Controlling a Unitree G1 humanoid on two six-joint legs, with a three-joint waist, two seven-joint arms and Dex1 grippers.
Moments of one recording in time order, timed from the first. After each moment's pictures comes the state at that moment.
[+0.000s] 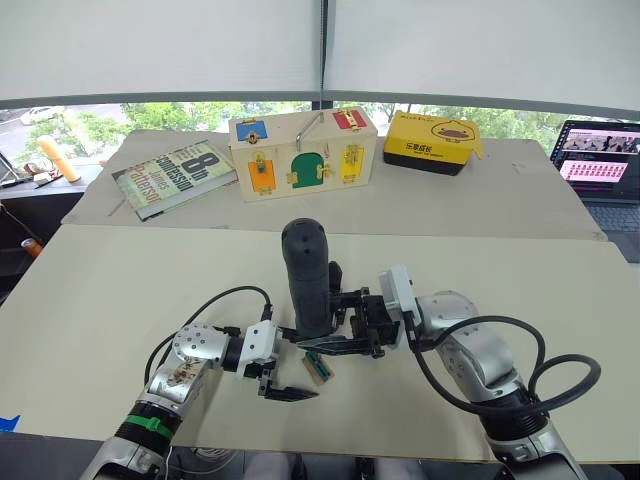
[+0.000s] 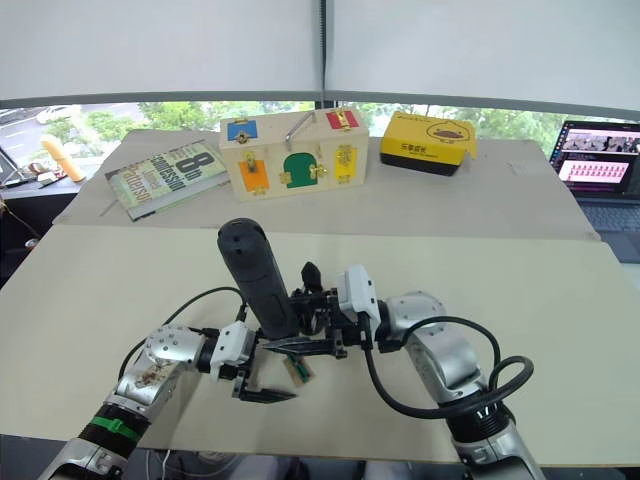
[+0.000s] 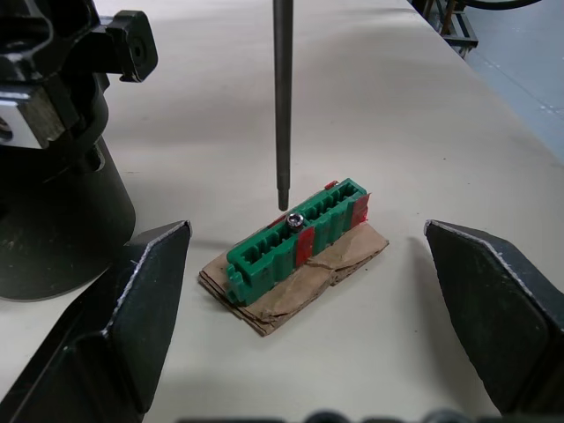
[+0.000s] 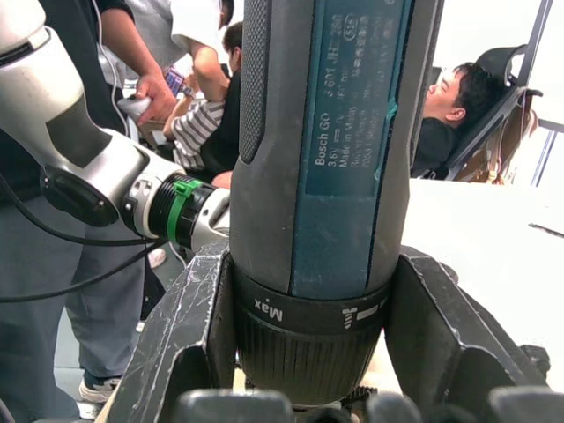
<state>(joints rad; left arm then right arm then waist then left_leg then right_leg) -0.24 0.51 -0.27 0.18 -0.23 -0.17 -1.37 -0.37 -0.37 0.26 -0.24 0.49 0.20 1.19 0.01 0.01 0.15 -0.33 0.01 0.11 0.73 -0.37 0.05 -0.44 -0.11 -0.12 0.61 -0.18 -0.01</state>
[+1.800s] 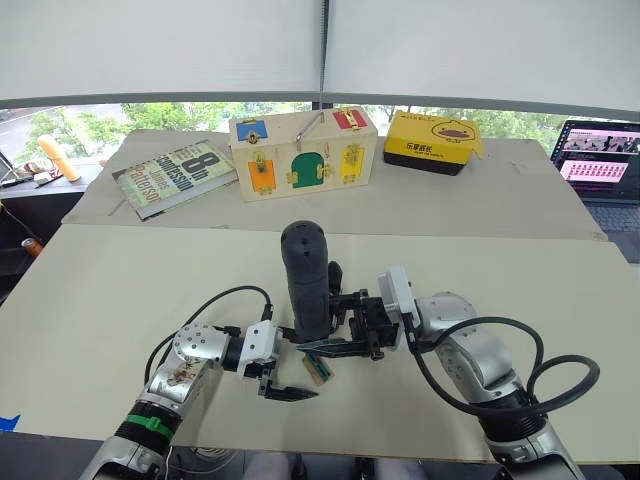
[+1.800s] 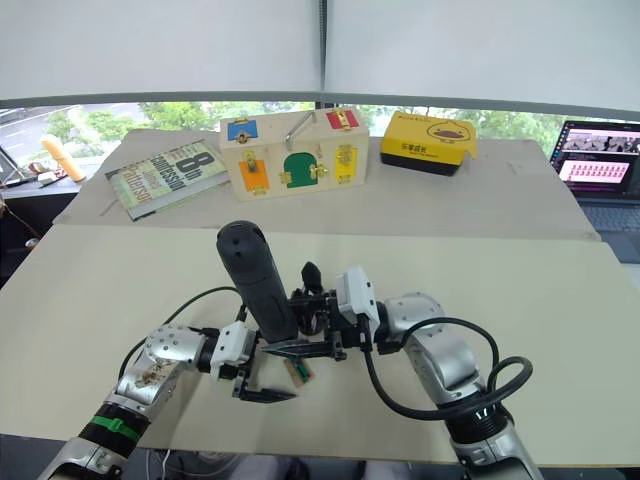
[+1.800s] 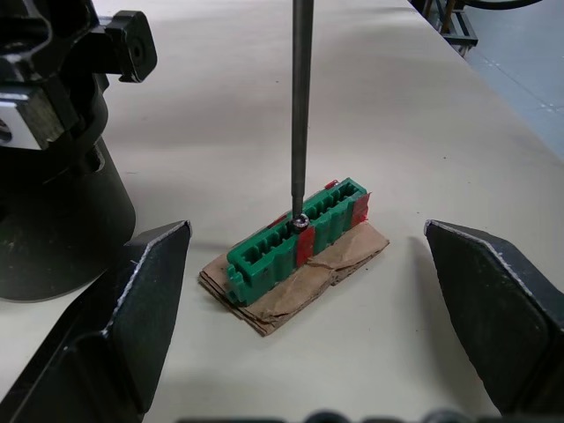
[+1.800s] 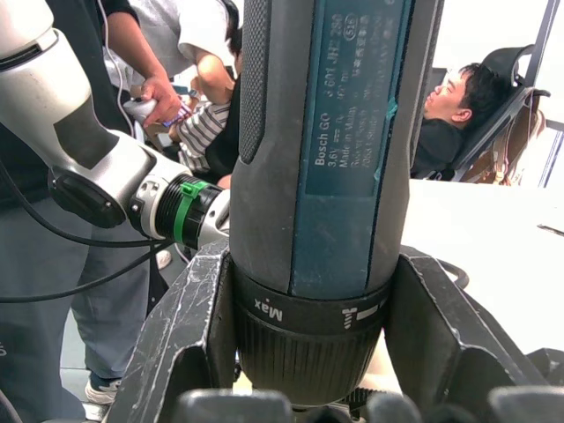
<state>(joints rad) -0.25 0.51 -0.28 0.19 -0.23 -0.17 -1.36 -0.37 -0.36 0.26 -0.24 0.49 0.20 1.19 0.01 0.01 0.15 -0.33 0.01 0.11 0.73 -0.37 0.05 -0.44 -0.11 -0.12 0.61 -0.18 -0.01</state>
